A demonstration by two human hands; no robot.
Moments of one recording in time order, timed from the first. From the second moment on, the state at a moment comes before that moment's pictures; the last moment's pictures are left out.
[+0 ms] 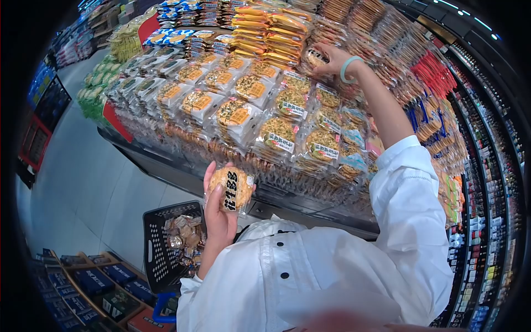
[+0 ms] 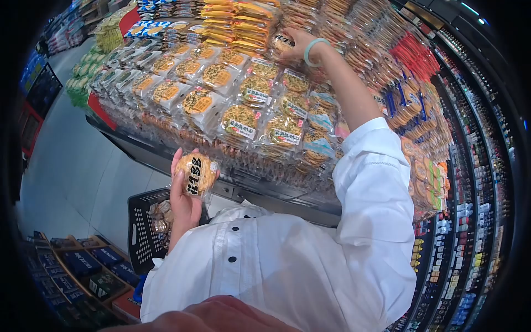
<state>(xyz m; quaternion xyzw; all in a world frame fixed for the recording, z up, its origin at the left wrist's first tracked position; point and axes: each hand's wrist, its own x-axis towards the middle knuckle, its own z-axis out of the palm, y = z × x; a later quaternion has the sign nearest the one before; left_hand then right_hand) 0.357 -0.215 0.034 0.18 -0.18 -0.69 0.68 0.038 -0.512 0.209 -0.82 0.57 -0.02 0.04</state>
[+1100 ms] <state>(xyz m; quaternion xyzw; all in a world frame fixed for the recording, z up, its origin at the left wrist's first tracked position) 0.352 -0.205 0.014 0.22 -0.19 -0.74 0.61 0.060 -0.475 0.211 -0.76 0.62 0.06 -0.16</state>
